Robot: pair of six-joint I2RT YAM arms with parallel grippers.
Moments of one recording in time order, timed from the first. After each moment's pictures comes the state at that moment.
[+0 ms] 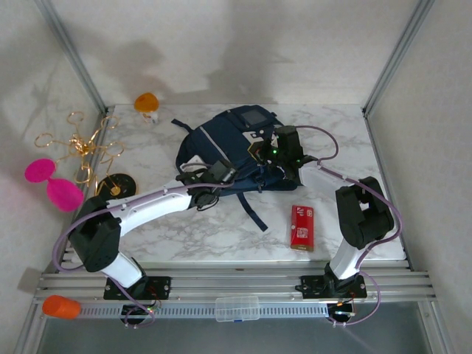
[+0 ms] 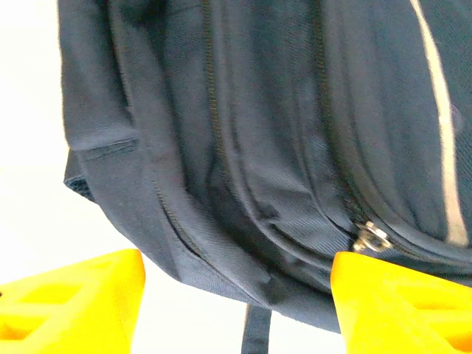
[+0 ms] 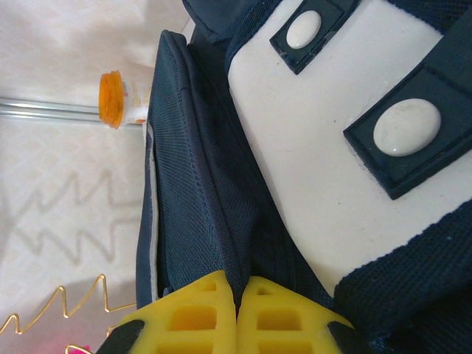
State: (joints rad) left arm -0.81 1.58 1.14 -0.57 -0.53 -1.41; right arm 0.45 1.72 1.08 0.12 -0.38 1.09
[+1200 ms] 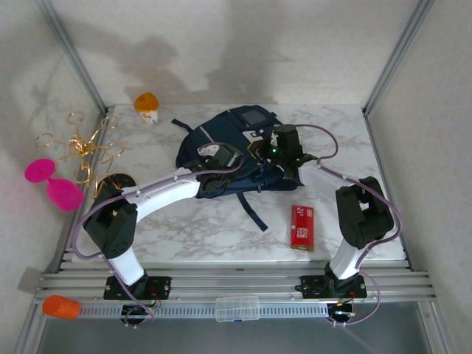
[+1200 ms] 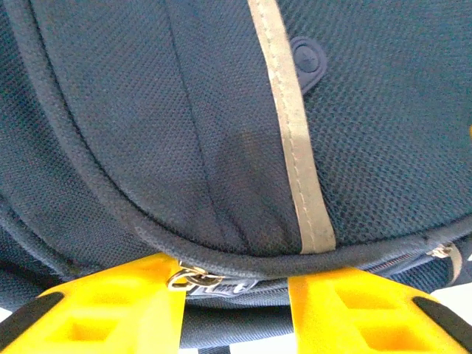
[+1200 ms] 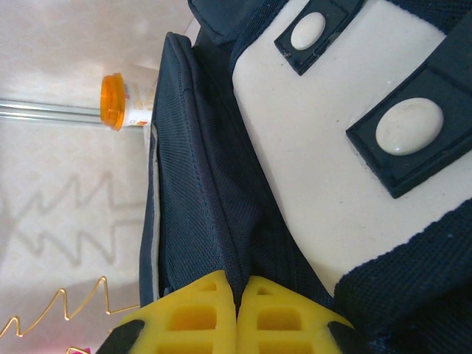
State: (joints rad) left arm -0.74 1.72 1.26 -0.45 -0.32 -1.13; right arm 0.46 1.73 1.10 0.11 -0.36 1.09
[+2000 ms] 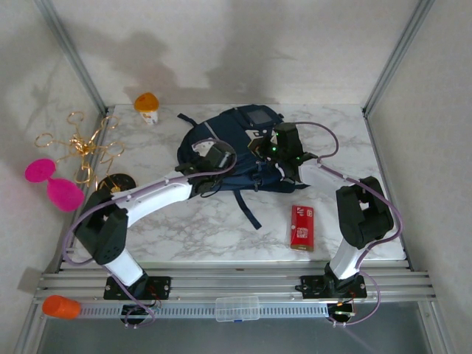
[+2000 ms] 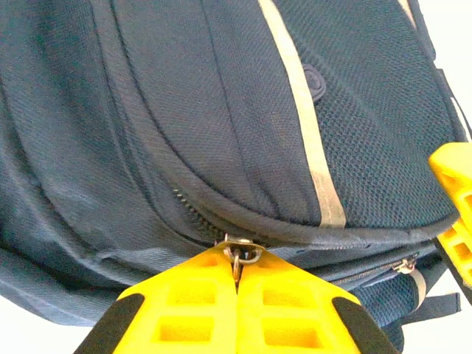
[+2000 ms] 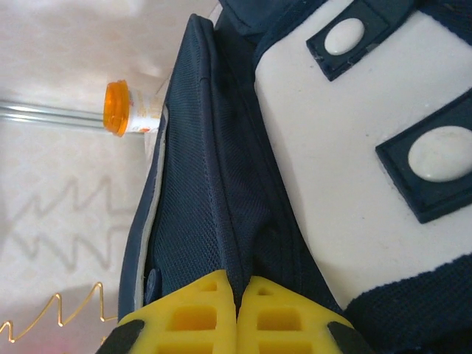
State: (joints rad) left arm -0.70 1.62 1.17 -0.33 -0.35 -1.02; right arm 0.45 1.73 1.13 0.09 -0.35 1.05
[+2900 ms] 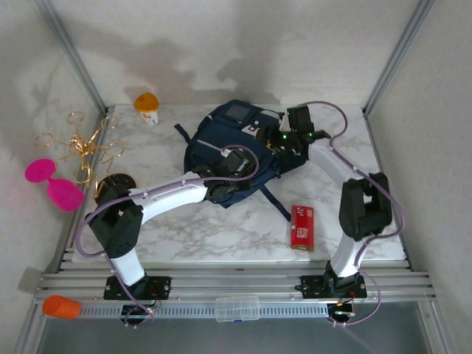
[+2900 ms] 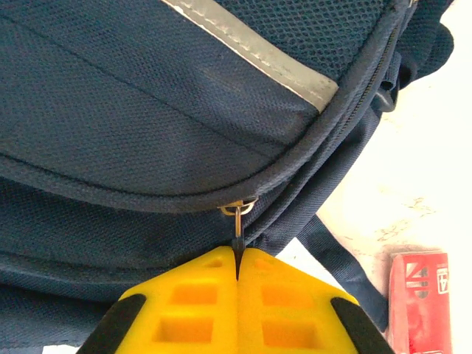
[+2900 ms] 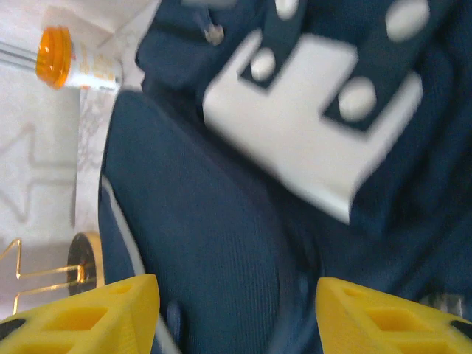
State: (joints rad) left arm -0.81 1.74 1.27 -0.41 -0.17 -0.80; right arm 0.35 1.74 1.34 -0.36 -0.44 0.69
